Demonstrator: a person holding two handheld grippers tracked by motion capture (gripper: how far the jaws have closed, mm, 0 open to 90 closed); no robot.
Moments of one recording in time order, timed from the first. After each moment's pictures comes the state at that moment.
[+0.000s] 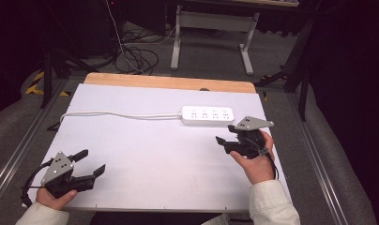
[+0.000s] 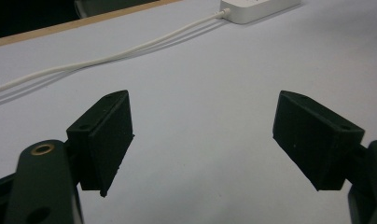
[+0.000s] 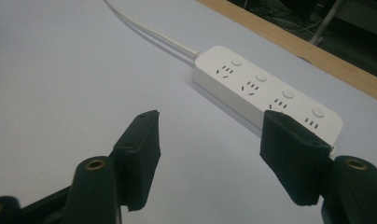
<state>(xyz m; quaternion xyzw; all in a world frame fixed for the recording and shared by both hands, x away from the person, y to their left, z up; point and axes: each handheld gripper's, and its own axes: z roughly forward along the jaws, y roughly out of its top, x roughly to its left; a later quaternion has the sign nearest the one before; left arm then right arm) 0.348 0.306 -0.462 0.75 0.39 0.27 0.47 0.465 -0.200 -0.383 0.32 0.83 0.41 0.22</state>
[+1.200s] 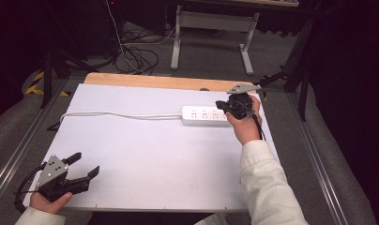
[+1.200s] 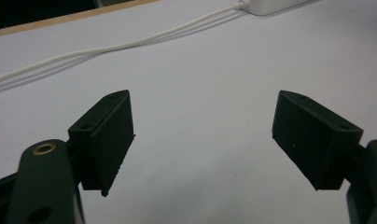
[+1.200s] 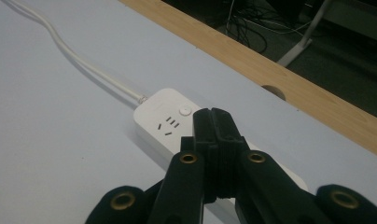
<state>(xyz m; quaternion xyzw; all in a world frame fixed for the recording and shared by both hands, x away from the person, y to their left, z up) 0.339 0.315 -0.464 0.74 0.42 0.28 0.45 0.573 -0.185 -0.372 0.34 0.82 0.40 0.22</state>
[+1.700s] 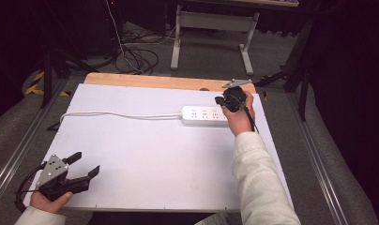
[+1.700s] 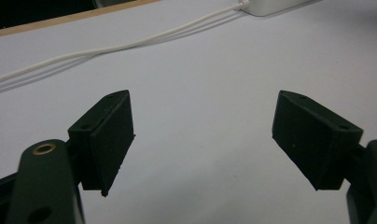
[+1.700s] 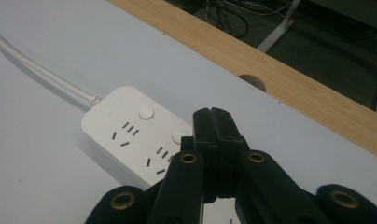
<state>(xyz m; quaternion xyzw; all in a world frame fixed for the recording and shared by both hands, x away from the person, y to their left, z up) 0.341 0.316 -0.464 0.74 0.42 0.28 0.45 0.613 -0.177 -0.389 0.37 0.82 0.37 0.24</state>
